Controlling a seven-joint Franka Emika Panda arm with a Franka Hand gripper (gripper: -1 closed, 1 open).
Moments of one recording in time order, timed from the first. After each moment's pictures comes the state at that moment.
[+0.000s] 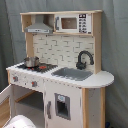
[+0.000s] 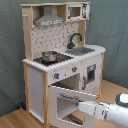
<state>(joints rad) -0.44 -1.53 1.60 -1.99 -0.21 2.73 -0.16</state>
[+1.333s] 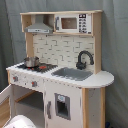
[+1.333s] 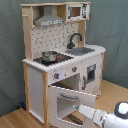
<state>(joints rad) -0.45 -1.53 1.69 -1.96 -0.32 2.59 0.25</state>
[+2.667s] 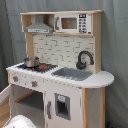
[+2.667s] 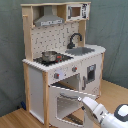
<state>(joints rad) -0.44 -1.51 1.73 -1.96 -0.34 2.33 0.62</state>
